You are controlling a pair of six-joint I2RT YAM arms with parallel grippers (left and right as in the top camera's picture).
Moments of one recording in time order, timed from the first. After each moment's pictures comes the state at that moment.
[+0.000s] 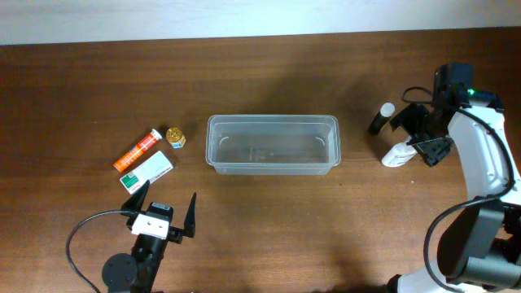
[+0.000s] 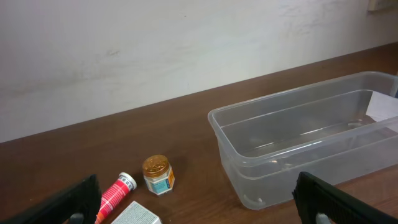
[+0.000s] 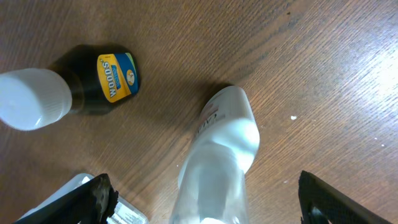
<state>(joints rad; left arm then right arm) 0.07 0.01 0.01 -0.05 0.34 0.16 -0.23 1.74 1.42 -1.05 -0.05 0.71</state>
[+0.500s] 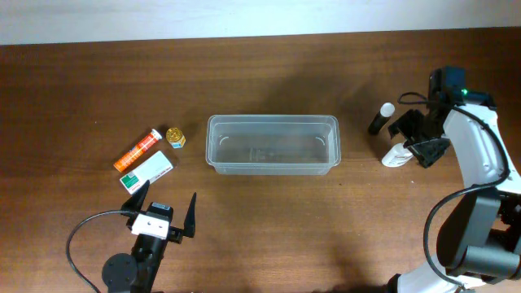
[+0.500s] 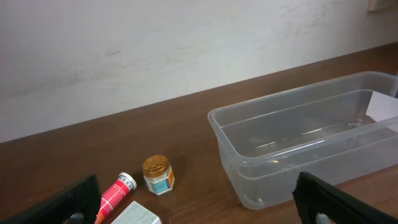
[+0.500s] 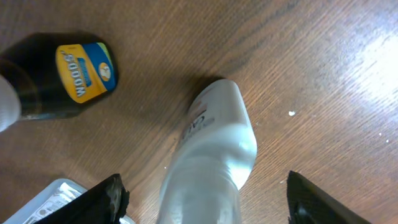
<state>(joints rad) 0.07 0.01 0.01 -0.05 0.34 0.16 -0.23 1.79 1.40 -1.05 -0.05 0.71</state>
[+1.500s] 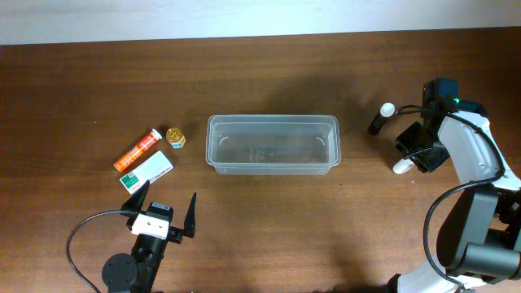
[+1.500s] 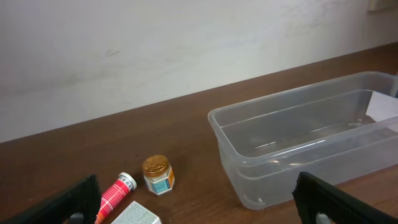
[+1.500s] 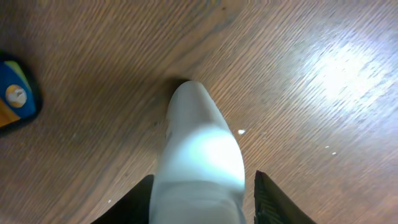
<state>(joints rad) 0.07 0.01 0.01 -0.05 0.34 0.16 -0.23 1.79 1.30 -1.01 0.12 0.70</state>
